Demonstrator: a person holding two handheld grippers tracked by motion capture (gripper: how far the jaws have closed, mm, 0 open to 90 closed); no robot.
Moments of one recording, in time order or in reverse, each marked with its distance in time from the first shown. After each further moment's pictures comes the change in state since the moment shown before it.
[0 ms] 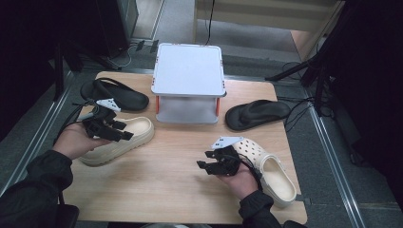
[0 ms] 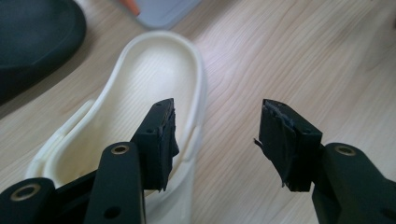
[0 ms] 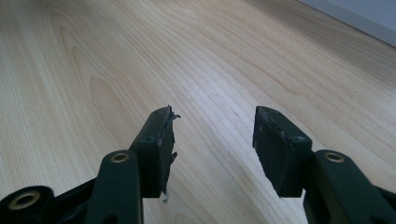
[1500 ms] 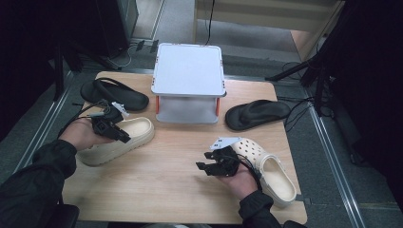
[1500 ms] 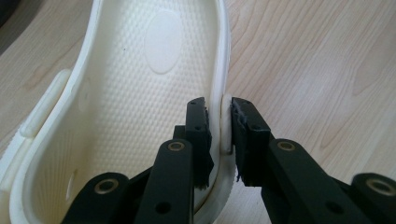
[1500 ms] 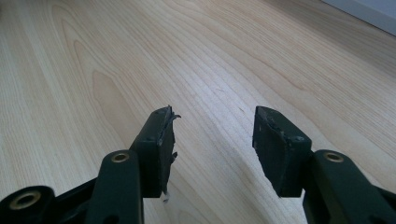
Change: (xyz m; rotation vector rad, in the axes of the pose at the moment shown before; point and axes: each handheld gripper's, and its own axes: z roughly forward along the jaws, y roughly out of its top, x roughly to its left) left arm 0.023 0.004 0.037 0.217 -0.089 0.070; right arm 0.001 -0.001 0.003 0.020 0.011 -0.008
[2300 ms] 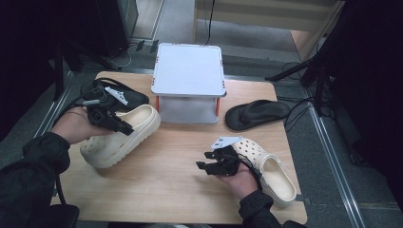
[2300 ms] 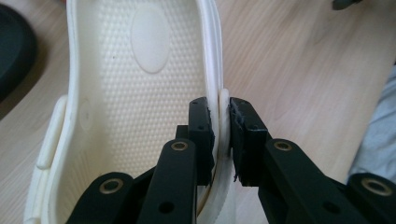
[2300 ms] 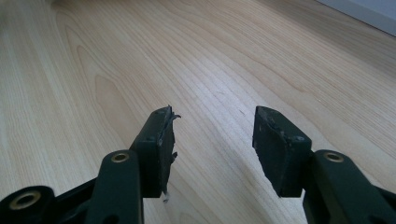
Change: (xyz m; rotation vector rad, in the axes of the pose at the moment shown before) left arm -0.035 0.029 -0.055 -0.089 -0.076 0.053; right arm -0.002 0.000 -0.001 -0.012 0.011 0.022
